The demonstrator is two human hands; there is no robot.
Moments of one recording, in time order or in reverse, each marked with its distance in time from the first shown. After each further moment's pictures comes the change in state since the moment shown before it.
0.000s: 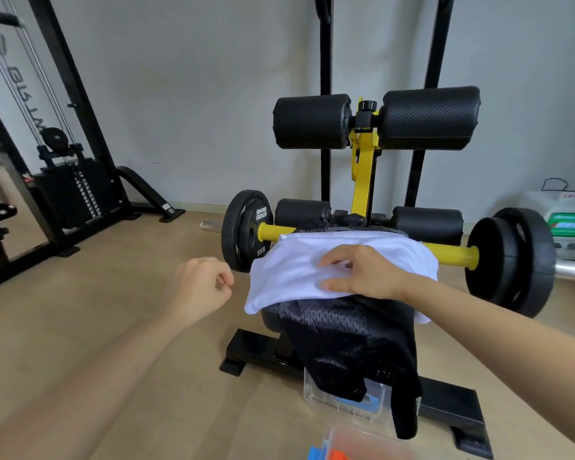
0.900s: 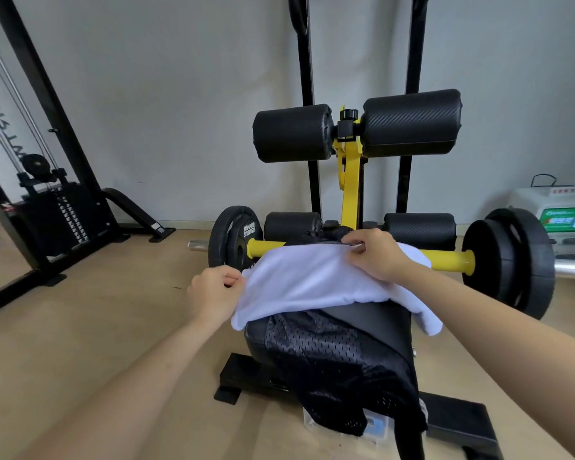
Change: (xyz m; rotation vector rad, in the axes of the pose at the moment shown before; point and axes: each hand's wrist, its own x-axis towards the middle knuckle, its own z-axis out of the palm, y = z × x) left_hand 0.055 0.035 0.046 -0.283 0.054 -0.319; right_hand 0.039 0.055 -0.035 -0.068 0.281 0.235
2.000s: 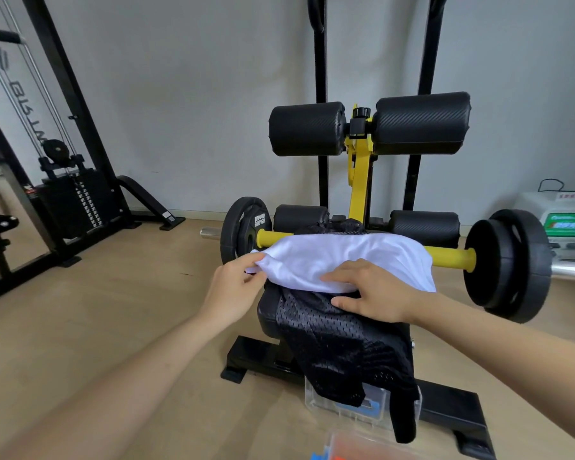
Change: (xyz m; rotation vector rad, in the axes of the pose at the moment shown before) left_hand -0.051 0.015 -0.024 -0.253 -0.124 0.206; right_hand -0.081 -0.030 0.009 -0.214 -0.327 -0.380
